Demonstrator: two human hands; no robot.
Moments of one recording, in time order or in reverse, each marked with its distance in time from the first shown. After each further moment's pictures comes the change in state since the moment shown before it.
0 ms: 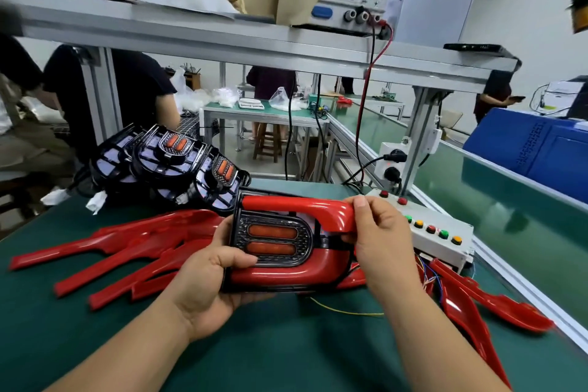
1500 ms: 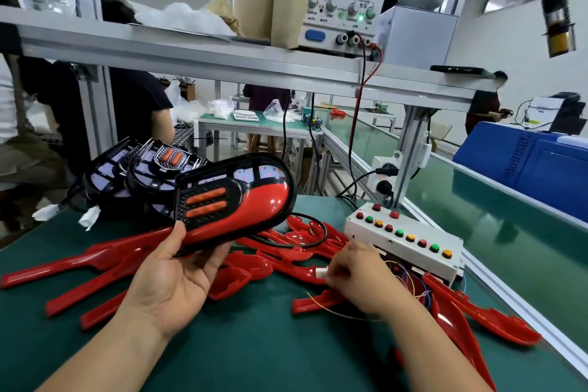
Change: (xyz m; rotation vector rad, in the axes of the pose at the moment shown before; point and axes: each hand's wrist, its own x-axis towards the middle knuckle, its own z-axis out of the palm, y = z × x) left_hand 0.003 0.031 -0.013 -0.494 0.298 0.128; right_hand 0.016 0.029 -0.023 -0.989 -0.628 -0.126
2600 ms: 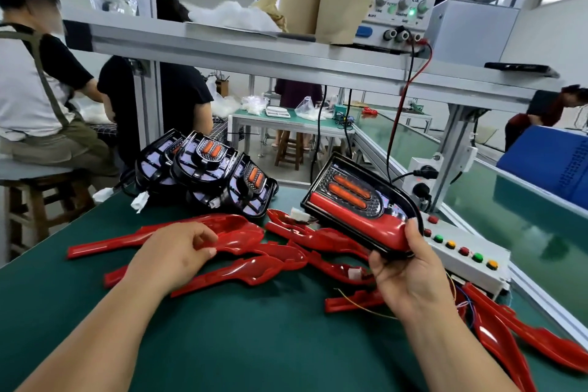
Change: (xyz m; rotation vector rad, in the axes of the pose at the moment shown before) left_hand 0.013 0.058 -0.042 2.004 0.159 0.393; right_hand -0.001 -0.028 0.003 2.019 0.366 0.338
